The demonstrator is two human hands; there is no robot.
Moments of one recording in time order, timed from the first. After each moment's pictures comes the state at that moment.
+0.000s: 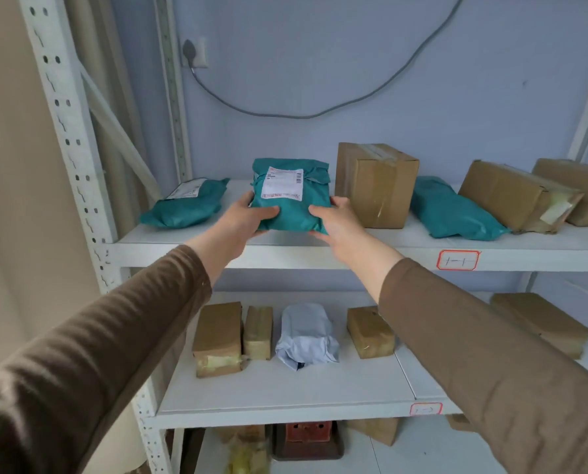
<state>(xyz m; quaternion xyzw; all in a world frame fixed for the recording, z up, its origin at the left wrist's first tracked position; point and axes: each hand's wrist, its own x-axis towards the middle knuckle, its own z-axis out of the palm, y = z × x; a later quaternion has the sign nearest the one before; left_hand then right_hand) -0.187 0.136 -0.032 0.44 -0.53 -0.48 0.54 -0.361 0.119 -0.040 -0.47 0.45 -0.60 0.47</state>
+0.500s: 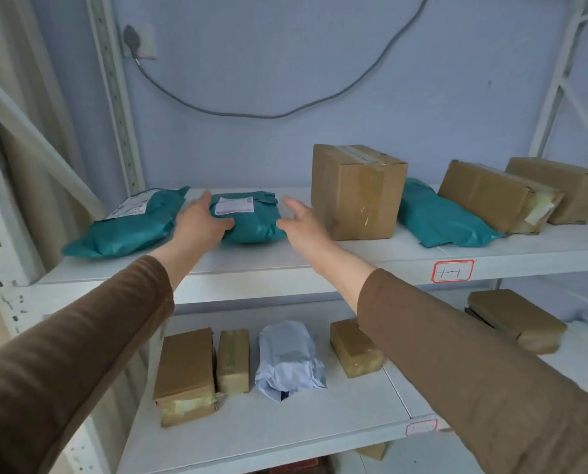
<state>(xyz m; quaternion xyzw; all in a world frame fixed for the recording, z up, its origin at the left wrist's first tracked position) -0.164 0.036 -0.033 0.62 -0.64 -0.16 0.42 -0.349 0.064 -0.042 -0.65 0.53 -0.48 0.26</state>
